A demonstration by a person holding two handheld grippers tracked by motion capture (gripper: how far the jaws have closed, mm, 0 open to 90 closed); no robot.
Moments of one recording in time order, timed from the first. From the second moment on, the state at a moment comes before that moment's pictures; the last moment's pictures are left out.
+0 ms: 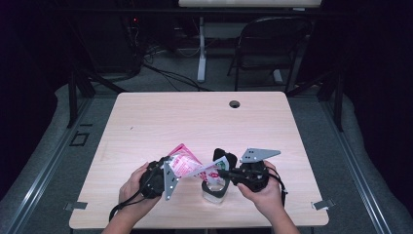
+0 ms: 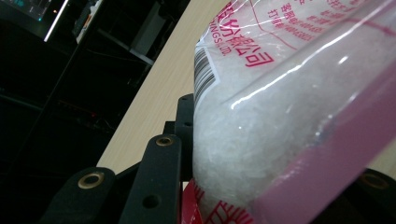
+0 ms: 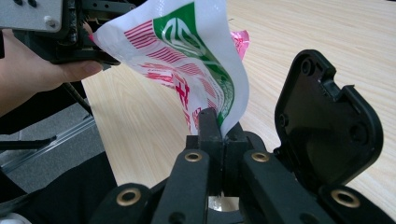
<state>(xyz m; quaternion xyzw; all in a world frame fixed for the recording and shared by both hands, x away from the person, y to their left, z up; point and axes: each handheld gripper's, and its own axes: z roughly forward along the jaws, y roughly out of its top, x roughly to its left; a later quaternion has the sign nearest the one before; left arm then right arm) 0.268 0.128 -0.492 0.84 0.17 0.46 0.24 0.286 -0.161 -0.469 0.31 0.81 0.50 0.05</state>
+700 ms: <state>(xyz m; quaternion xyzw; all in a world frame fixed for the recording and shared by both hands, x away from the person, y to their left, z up) 0.266 0.123 -0.486 0.83 0.15 0.48 0.22 0.287 -0.163 -0.473 0.32 0.81 0.49 0.05</state>
